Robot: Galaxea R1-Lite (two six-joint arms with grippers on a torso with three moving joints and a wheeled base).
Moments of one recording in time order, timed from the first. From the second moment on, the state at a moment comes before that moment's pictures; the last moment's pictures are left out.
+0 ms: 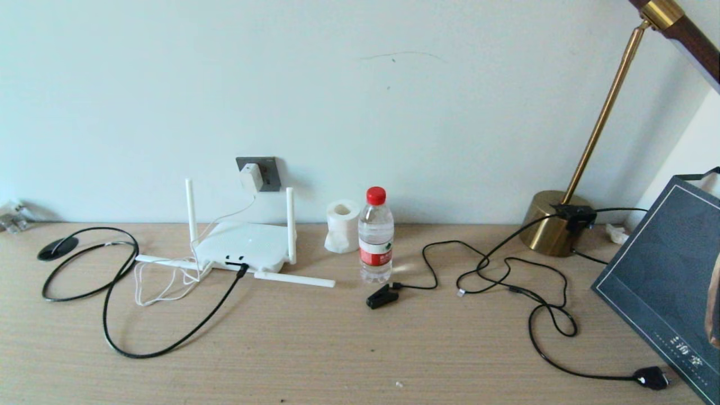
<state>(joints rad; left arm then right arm) -0.05 0.31 -0.07 0.13 0.03 0.04 -0.10 0.28 0.00 -0.01 0.00 -0.01</state>
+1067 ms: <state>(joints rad) -0.01 0.09 -0.04 0.09 -0.05 0.12 -0.10 0.28 0.00 0.00 0.01 -0.04</state>
